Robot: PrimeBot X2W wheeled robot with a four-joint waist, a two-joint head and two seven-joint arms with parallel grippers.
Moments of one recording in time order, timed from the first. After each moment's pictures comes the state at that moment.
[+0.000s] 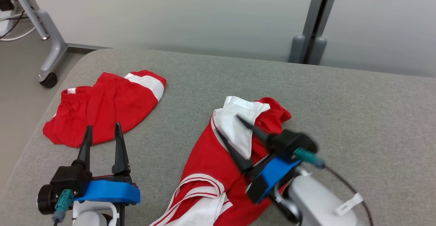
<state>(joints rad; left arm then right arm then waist) -0.12 0.05 0.00 0.26 -0.18 -0.05 -0.26 -0.48 -0.05 0.69 0.52 0.40 0.13 -0.26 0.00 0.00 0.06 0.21</state>
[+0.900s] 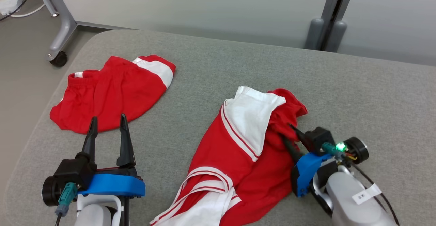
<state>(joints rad) -0.15 0.05 -0.04 0.24 -0.20 -0.05 -0.26 -0.49 -0.09 0.34 0.80 0.03 0.13 -0.21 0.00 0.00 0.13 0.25</state>
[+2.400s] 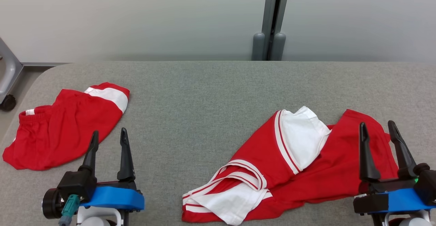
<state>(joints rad) -0.09 0.05 -0.02 0.24 -0.17 -0.06 -0.26 -0.03 -0.05 -0.11 0.03 0.12 0.13 -0.26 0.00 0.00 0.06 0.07</state>
